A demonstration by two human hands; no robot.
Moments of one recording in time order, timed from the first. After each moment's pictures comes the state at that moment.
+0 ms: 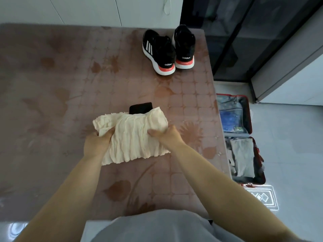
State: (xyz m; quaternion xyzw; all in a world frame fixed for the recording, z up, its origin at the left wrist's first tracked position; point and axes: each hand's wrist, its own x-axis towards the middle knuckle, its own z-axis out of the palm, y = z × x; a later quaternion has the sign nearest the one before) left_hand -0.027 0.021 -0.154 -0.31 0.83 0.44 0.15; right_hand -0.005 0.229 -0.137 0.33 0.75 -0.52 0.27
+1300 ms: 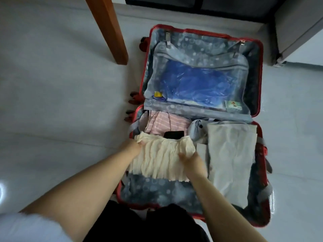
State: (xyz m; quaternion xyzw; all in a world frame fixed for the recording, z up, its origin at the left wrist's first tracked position) left_hand 0.016 0.545 -0.681 -0.17 0.88 0.14 0.42; right_hand 0.100 0.741 -0.692 0.36 0.82 -0.32 0.29
